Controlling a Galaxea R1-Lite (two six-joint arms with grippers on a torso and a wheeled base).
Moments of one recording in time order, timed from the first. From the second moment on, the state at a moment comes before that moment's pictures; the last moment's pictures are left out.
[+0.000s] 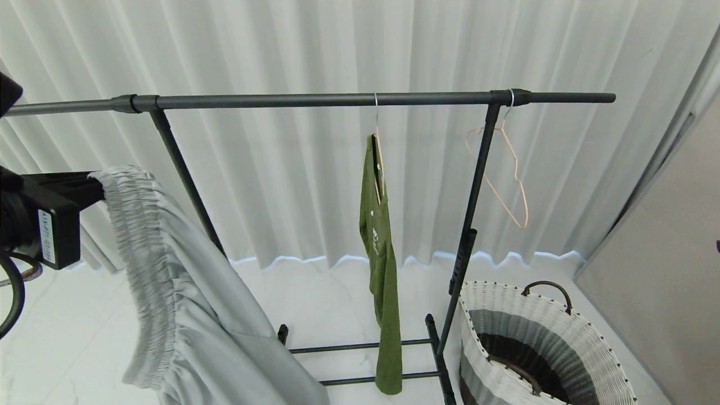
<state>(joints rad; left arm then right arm) -0.21 1.07 -0.93 0.06 0.05 0.40 0.06 1.02 -0.98 0.35 -0.15 -0.22</state>
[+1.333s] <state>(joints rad) -0.21 1.07 -0.93 0.06 0.05 0.40 0.22 1.24 -0.99 0.07 -0.05 -0.12</state>
